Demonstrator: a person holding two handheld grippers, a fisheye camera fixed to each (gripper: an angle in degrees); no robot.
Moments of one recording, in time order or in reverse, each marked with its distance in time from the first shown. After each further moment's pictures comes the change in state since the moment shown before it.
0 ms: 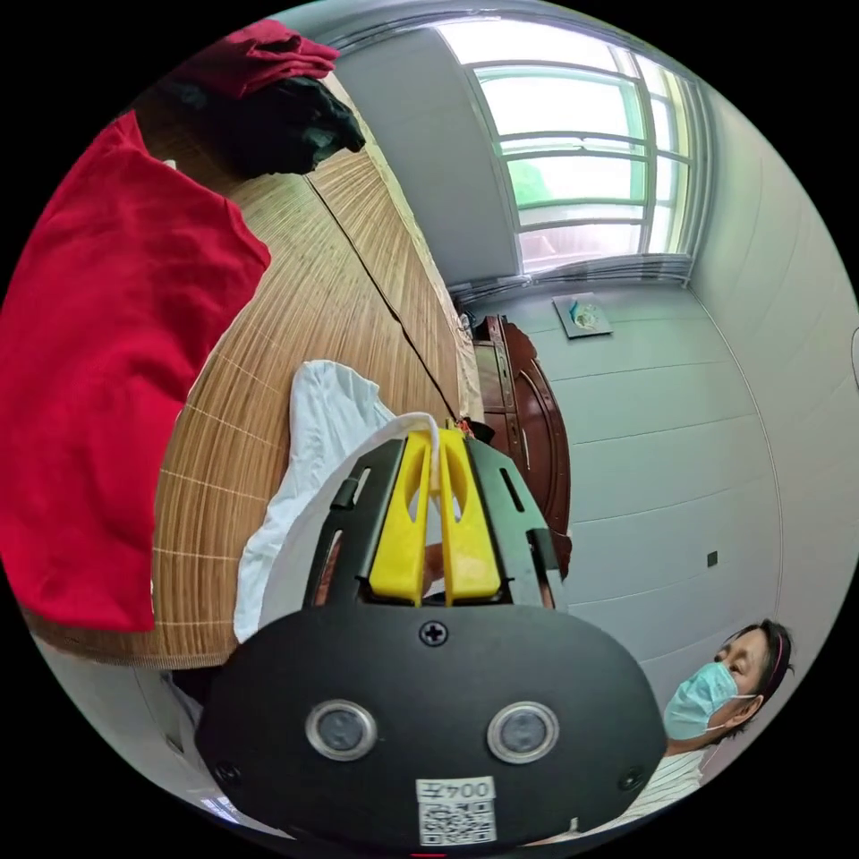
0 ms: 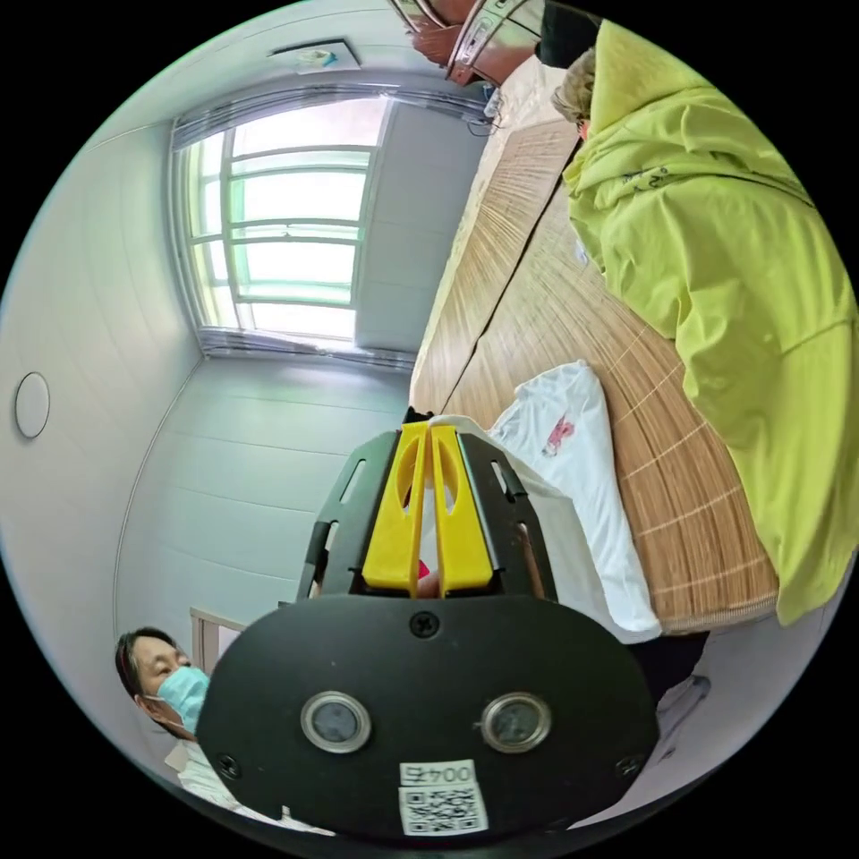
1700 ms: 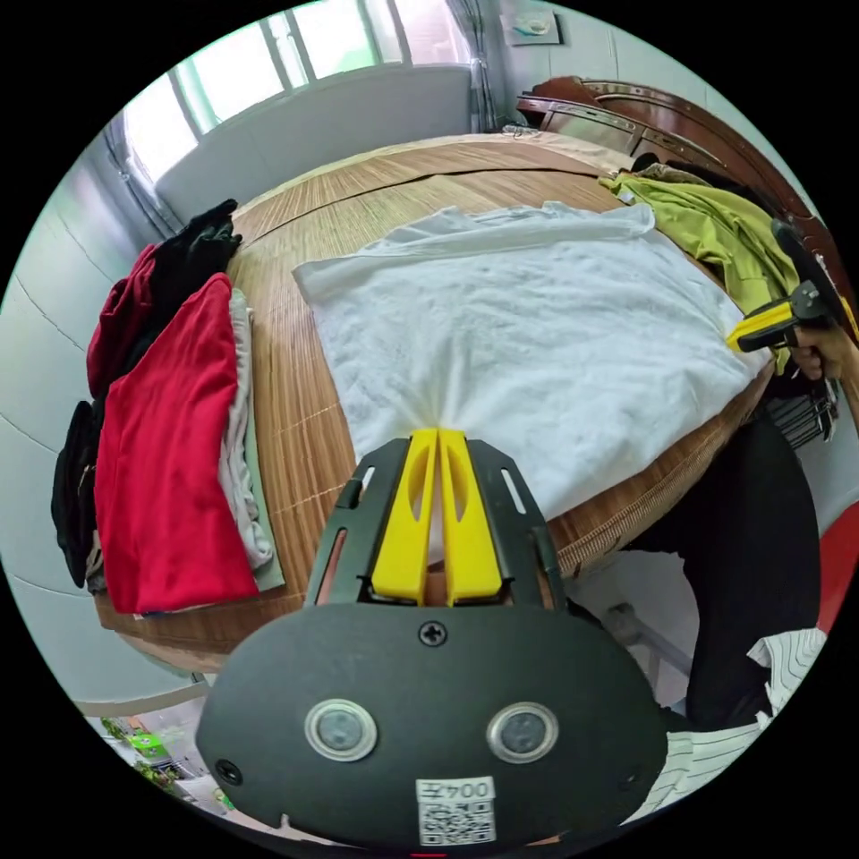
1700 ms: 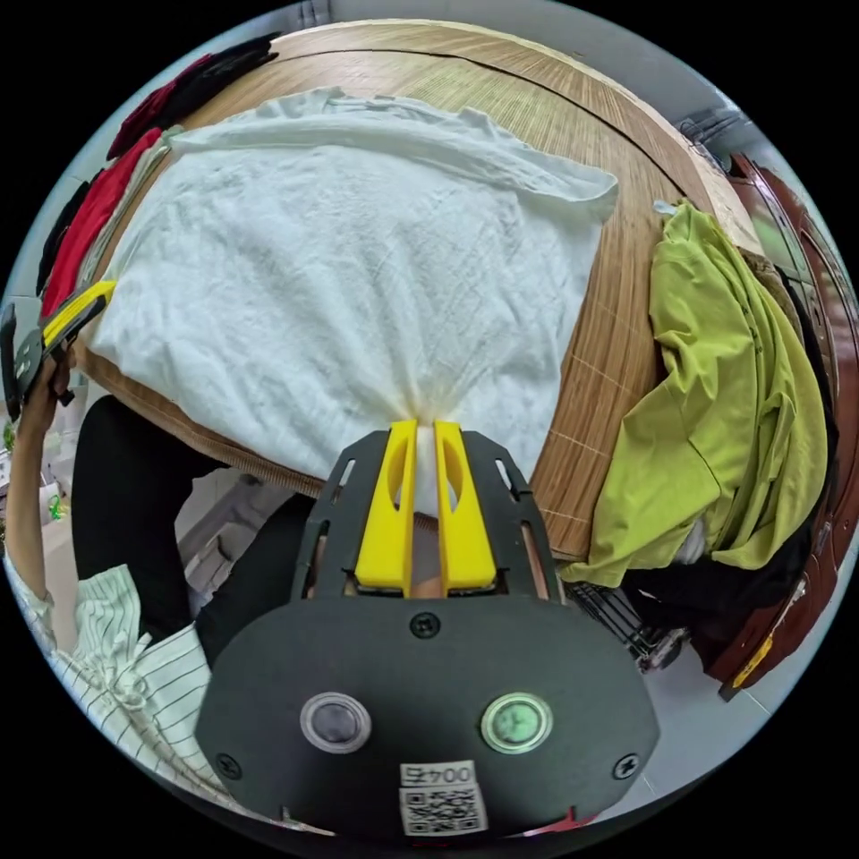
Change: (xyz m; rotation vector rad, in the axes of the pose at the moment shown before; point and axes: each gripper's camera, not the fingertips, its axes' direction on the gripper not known) left arm 0.120 0.258 0.313 -0.229 -1.043 0.809; right arm 0.452 0.363 0.574 -0.730 1.333 -0.620
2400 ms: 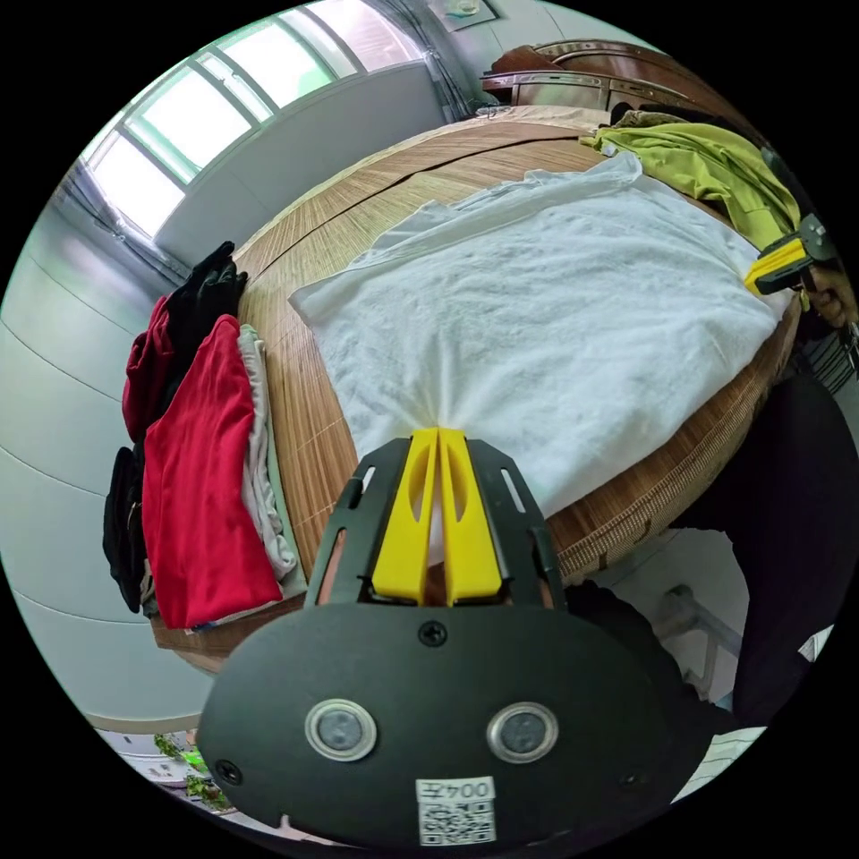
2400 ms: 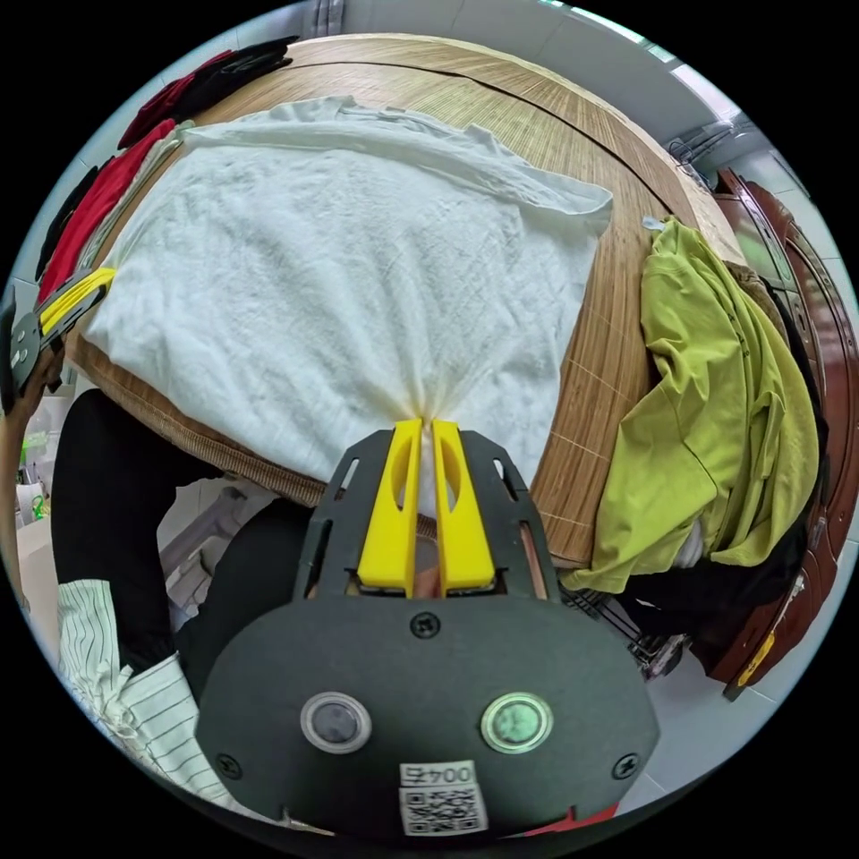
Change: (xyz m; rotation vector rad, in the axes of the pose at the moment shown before) left arm 0.101 0.013 -0.034 -0.010 -0.178 0.118; right arm -0.041 0.054 0.021 0.079 0.064 -0.008
